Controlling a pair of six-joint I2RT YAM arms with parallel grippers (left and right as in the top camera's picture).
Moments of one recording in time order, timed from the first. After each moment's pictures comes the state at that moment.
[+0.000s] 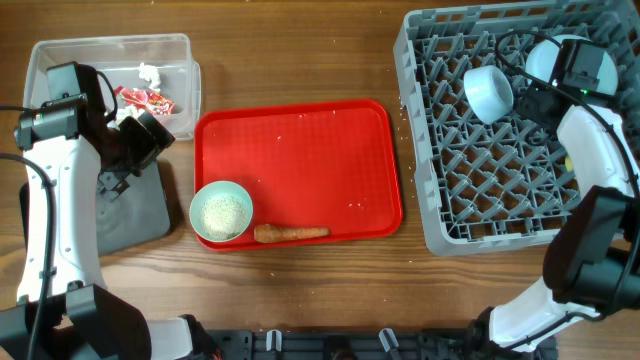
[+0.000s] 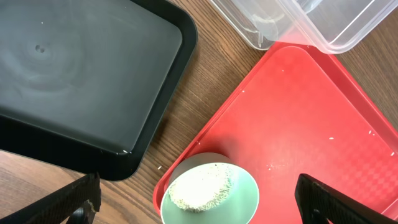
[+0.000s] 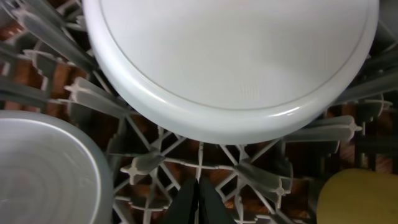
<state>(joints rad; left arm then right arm) 0.27 1.54 1.36 -1.17 0.09 -0.52 -0.25 1.84 1.33 -0.50 0.21 0.22</state>
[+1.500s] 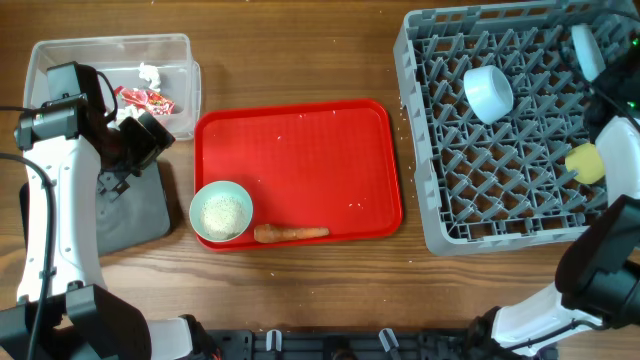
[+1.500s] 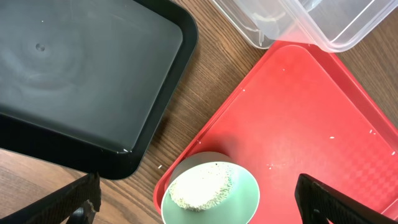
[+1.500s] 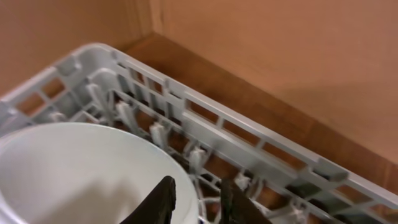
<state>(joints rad) 0.27 1.54 1.36 -1.17 0.09 -0.52 -0.43 1.81 1.33 -0.10 0.44 0.21</state>
